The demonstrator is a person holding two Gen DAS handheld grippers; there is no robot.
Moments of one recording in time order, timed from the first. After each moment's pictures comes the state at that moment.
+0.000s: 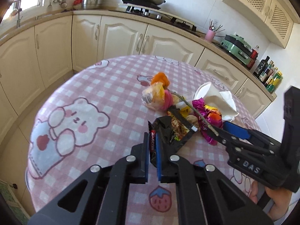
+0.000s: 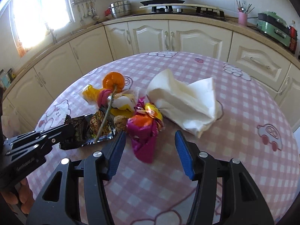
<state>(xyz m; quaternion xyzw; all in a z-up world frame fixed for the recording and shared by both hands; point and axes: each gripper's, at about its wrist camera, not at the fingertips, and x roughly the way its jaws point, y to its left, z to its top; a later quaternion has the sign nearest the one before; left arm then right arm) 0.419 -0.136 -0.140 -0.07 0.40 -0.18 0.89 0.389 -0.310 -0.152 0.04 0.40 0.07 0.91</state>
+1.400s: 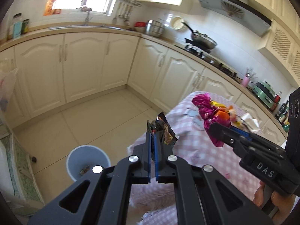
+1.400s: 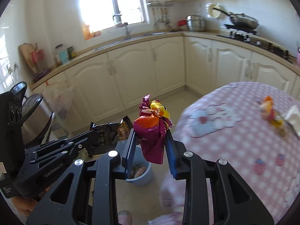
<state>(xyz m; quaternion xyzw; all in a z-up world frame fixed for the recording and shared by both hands) 0.253 0.135 -0.118 -0.16 0.32 -0.01 0.93 0.289 -0.035 -0.113 -0.01 0.33 0.28 0.90</state>
